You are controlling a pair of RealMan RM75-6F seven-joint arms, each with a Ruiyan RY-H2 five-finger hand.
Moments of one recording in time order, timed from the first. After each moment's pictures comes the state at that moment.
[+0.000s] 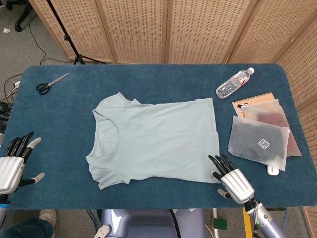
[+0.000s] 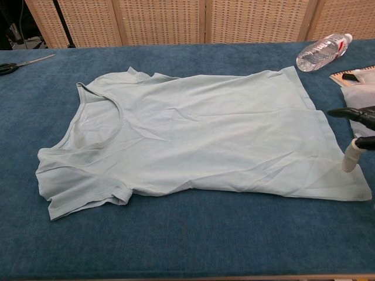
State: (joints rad) left arm -0.12 -1.05 -0.02 -1.75 1.54 1.45 0.01; right arm 0.23 -1.42 -0.05 -1.35 -1.86 1.35 -0.04
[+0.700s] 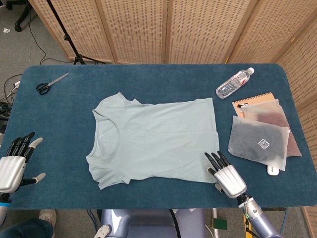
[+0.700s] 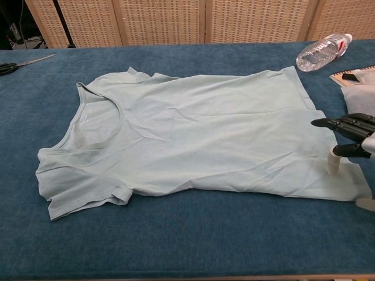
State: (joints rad) left arm -0.13 -1.04 -0.02 -1.76 1.52 1.43 0.02; right arm 0.27 -1.47 -0.03 -1.35 -1.76 1.26 -0.24
